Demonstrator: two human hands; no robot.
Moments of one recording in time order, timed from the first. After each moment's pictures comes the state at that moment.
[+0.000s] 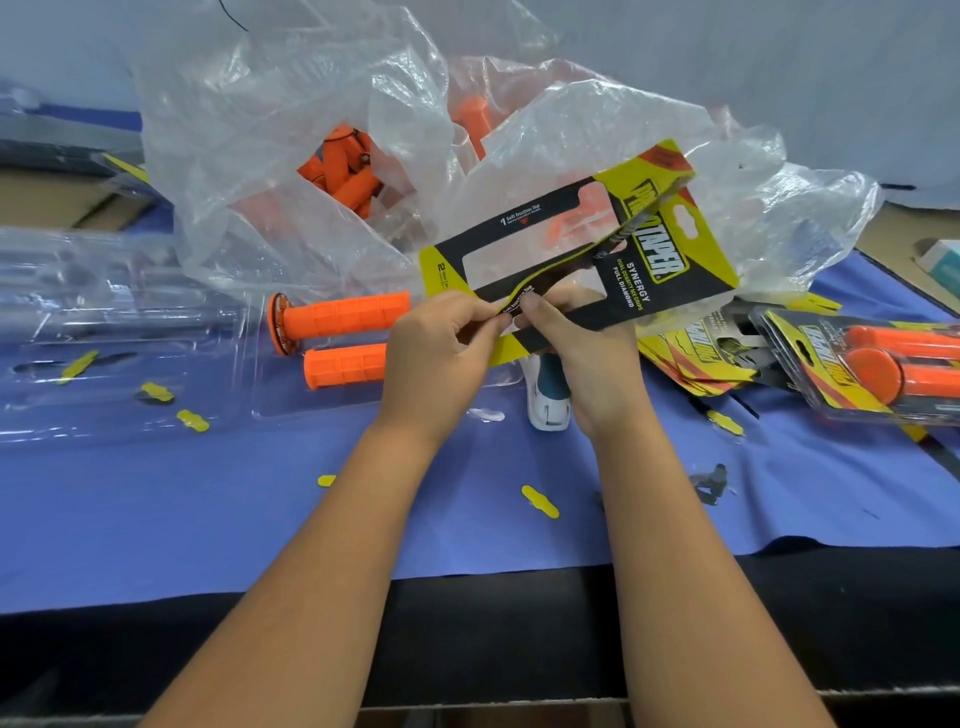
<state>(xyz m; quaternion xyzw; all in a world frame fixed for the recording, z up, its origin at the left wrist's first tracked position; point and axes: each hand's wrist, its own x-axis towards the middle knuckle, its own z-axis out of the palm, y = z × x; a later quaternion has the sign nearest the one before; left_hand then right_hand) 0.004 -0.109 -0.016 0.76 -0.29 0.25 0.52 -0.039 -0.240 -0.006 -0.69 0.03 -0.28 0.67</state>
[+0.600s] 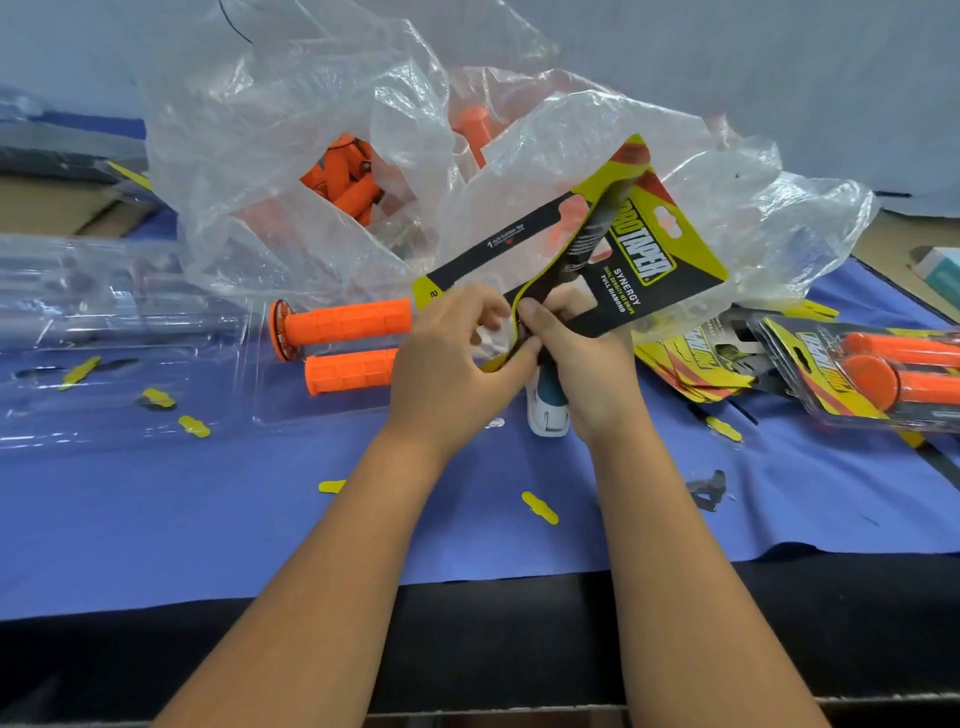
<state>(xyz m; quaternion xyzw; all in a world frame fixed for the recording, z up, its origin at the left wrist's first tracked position) -0.009 -0.113 -0.013 0.76 -0.31 0.24 0.51 -0.039 -0.235 -0.003 -0.65 0.03 -0.28 0.70</state>
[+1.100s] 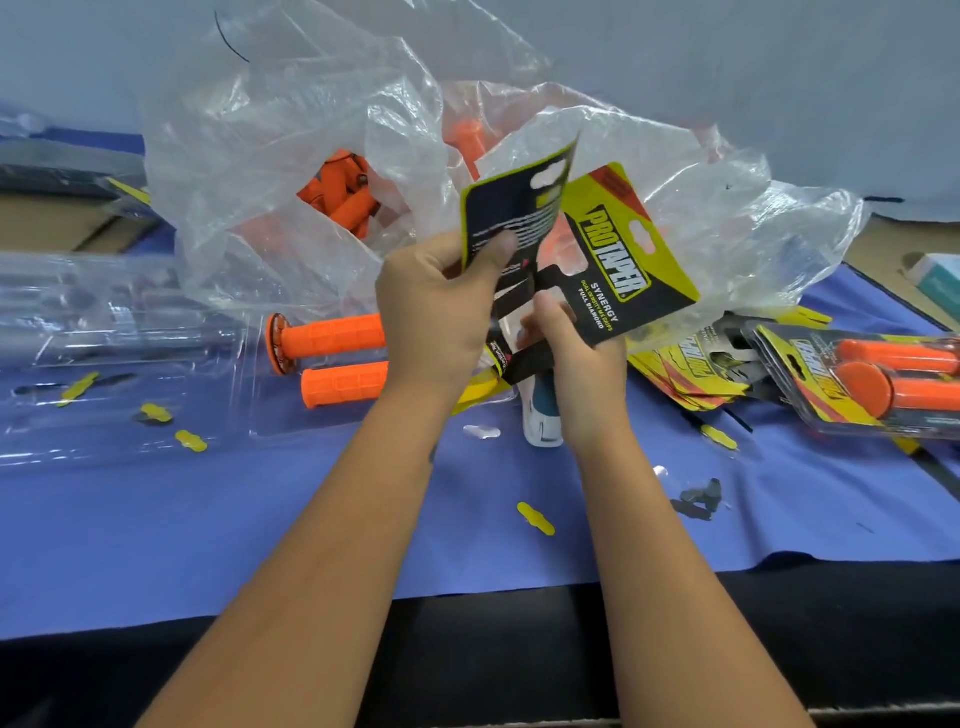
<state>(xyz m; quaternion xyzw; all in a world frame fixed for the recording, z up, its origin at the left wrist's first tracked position) 0.010 -0.126 0.037 0.67 -0.20 0.20 0.69 -0.041 -0.228 -0.001 -0.64 0.10 -0.34 0.68</state>
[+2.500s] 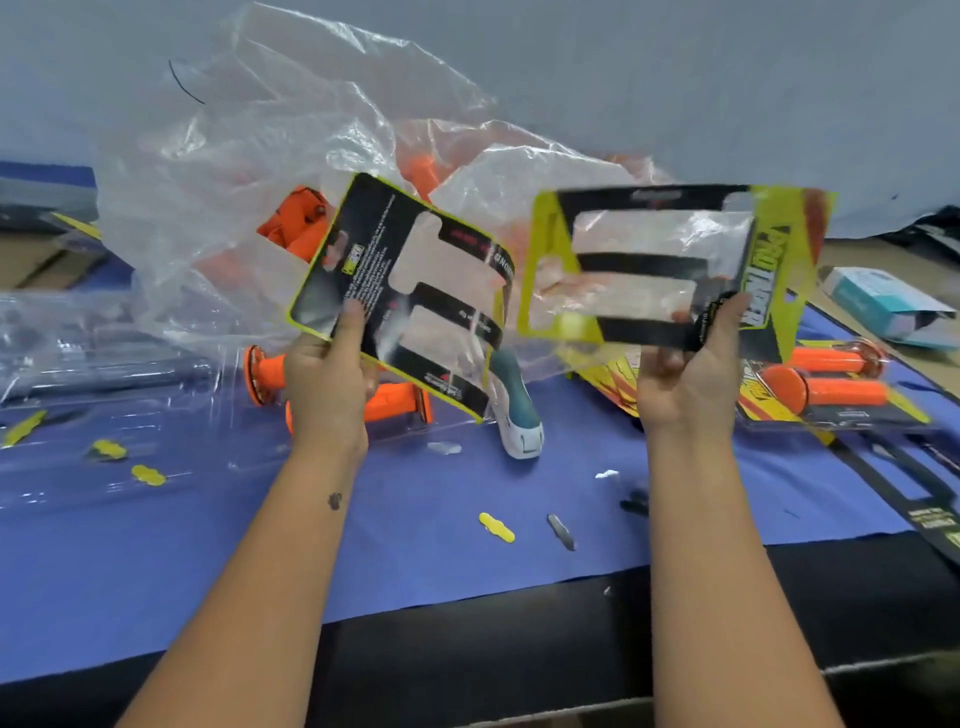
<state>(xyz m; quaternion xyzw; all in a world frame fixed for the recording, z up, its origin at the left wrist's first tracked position) 0.031 -0.094 -0.010 0.56 -0.04 0.09 0.82 -0.079 -0.317 0.031 -0.27 0.14 -0.47 0.83</state>
